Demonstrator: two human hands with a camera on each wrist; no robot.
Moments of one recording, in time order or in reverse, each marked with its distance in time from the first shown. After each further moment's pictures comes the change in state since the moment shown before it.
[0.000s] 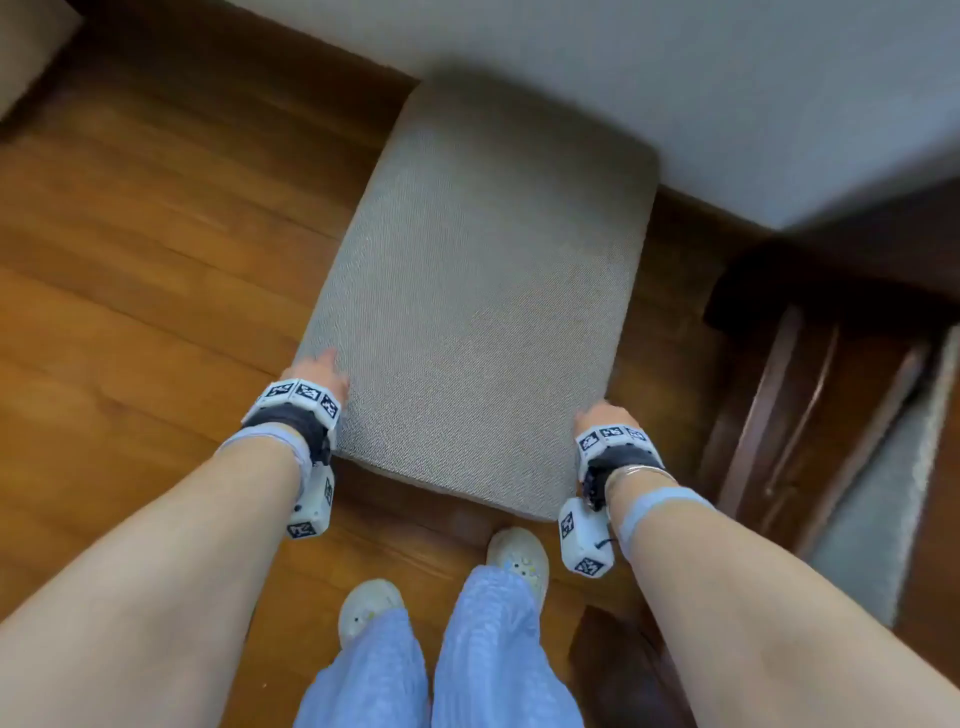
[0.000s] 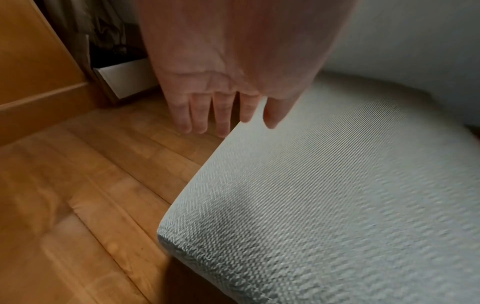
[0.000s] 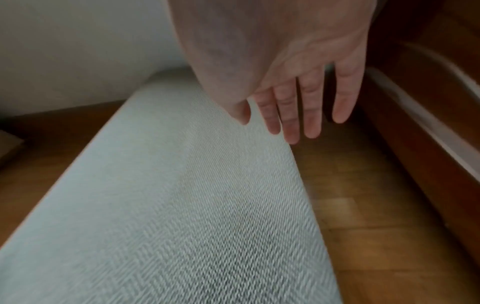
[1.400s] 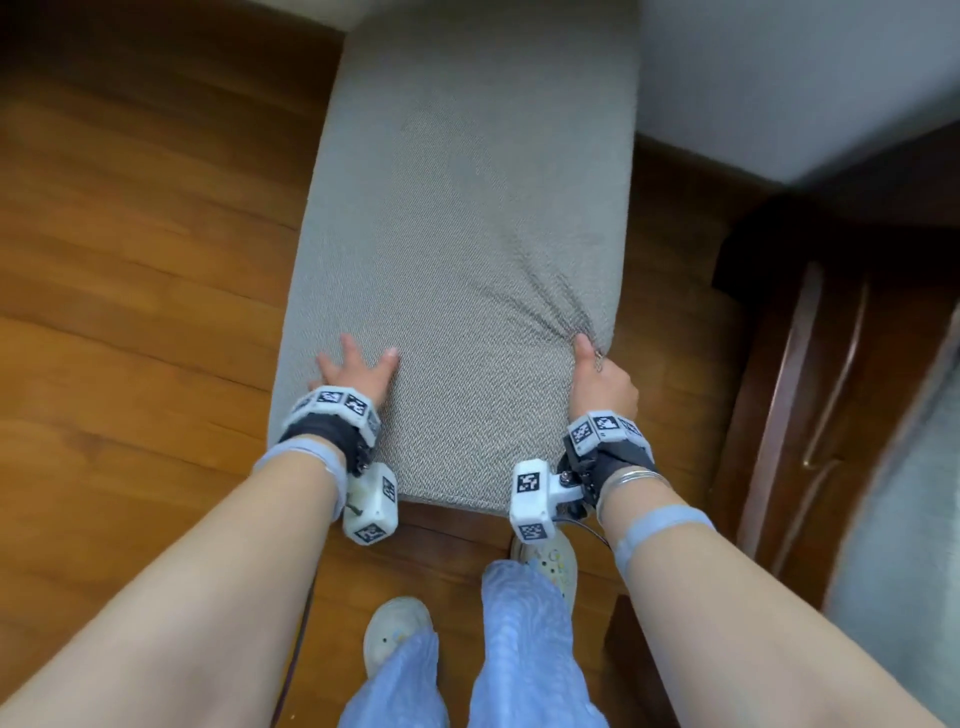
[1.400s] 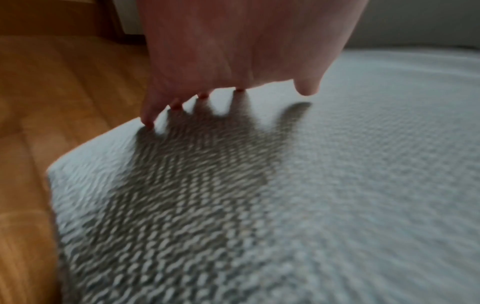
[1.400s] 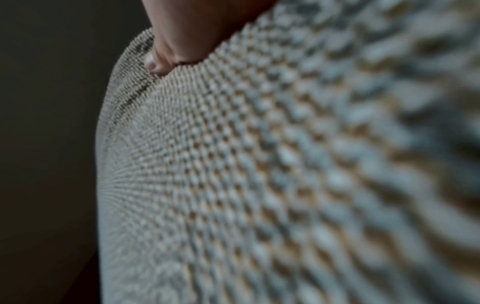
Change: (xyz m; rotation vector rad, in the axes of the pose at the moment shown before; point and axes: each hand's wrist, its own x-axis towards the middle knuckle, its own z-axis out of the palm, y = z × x) left_hand 0.019 0.031 0.015 -0.434 -0.084 -0.072; right_hand 0.000 -0.043 0.019 0.734 0.327 0.023
